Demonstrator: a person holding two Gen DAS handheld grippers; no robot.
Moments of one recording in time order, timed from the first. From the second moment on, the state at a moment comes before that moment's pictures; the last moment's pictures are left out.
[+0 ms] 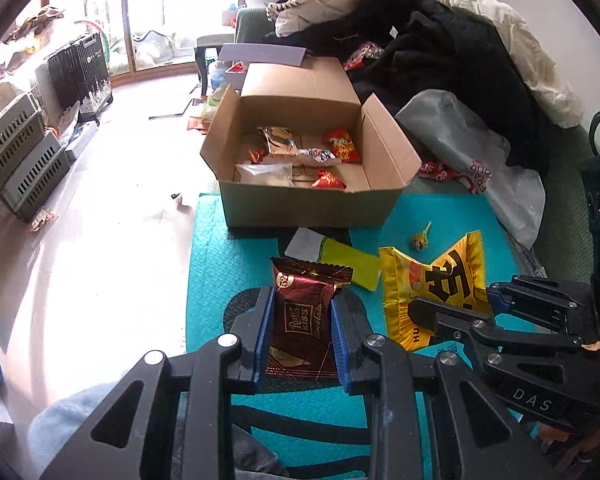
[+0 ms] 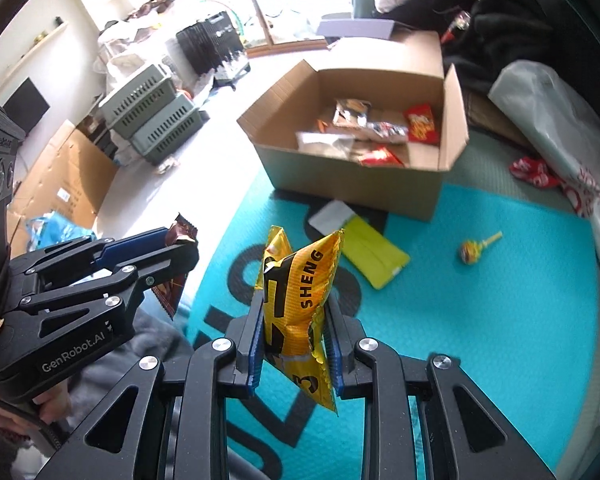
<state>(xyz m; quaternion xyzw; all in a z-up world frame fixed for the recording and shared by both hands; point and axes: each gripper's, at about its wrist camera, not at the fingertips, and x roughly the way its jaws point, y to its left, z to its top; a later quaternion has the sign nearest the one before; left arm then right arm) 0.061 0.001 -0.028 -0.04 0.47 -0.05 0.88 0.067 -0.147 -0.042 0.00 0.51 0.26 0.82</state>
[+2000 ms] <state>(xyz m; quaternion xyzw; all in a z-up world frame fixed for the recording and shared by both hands) 0.330 0.002 -0.126 -0.05 0.53 -0.04 0.85 0.326 -0.121 -0.108 -0.09 0.54 0.21 0.81</state>
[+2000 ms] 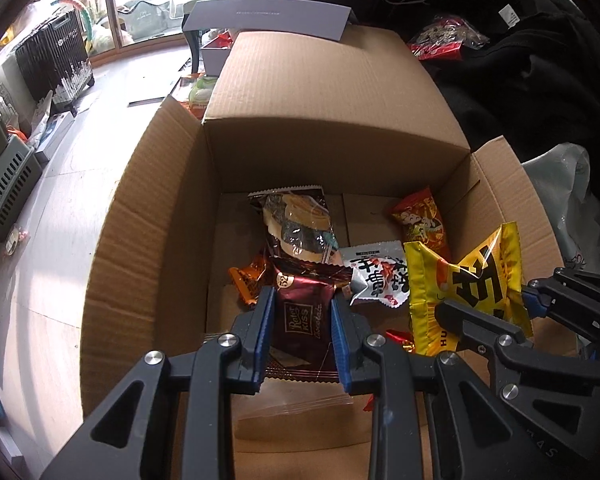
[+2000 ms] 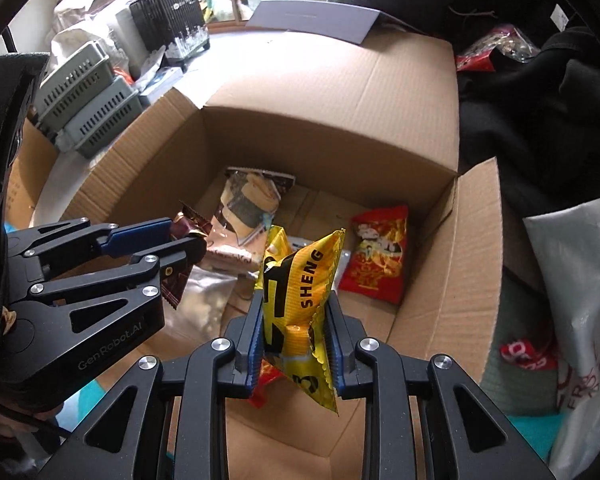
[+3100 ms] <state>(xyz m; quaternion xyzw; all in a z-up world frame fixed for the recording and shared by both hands) 0.281 0.010 -0.032 -0.06 0.49 -0.01 0.87 0.281 -0.127 -0.016 -0.10 0.49 0.16 0.85</state>
